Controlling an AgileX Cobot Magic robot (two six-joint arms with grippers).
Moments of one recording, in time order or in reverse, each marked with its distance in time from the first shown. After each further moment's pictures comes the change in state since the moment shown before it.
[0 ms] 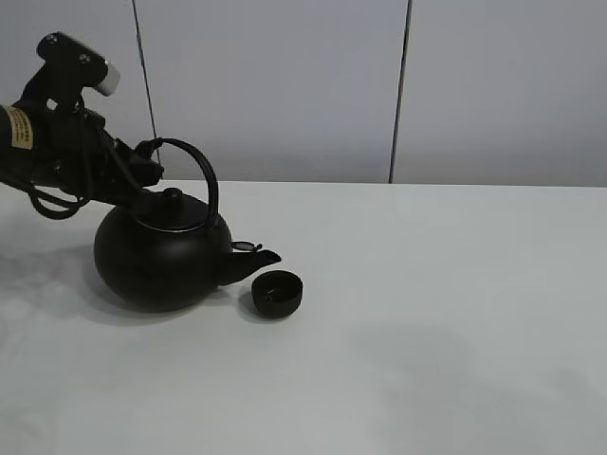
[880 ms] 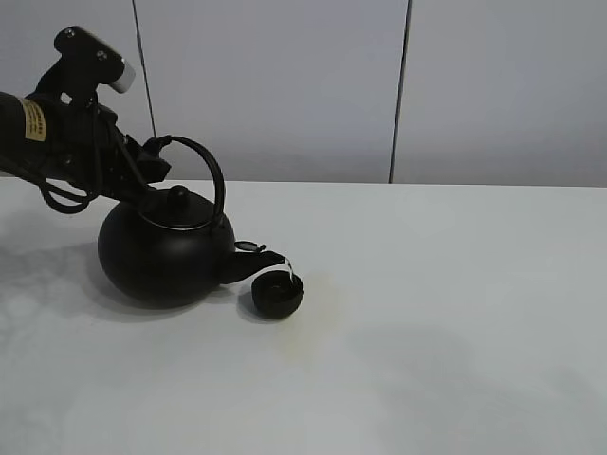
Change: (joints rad) left arm -0.019 0.000 -0.031 0.003 0.053 0.024; right arm 0.000 0.000 0.000 0.000 0.000 0.000
